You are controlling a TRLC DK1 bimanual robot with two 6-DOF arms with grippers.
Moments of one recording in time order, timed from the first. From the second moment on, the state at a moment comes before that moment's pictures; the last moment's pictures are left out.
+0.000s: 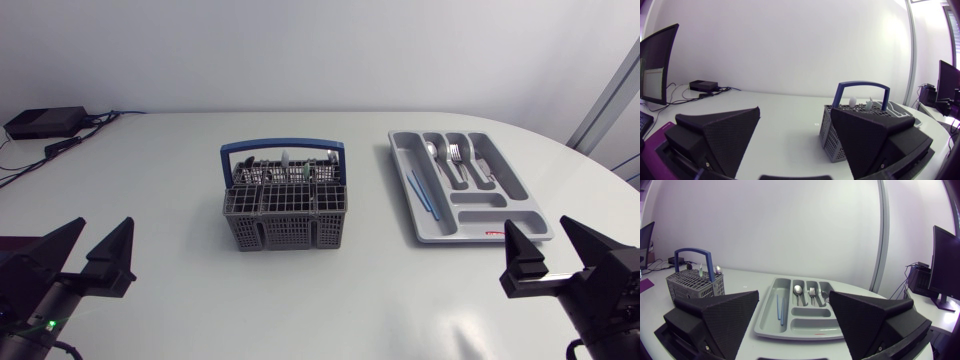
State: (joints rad) left arm -0.02 0.06 0.04 -0.02 0.04 -0.08; right arm 0.01 0.06 0.03 -0.01 0.01 -0.07
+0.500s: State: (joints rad) left arm -0.01 0.05 0.04 -0.02 0.04 -0.07; right arm 0.01 0.06 0.03 -0.01 0.01 -0.07
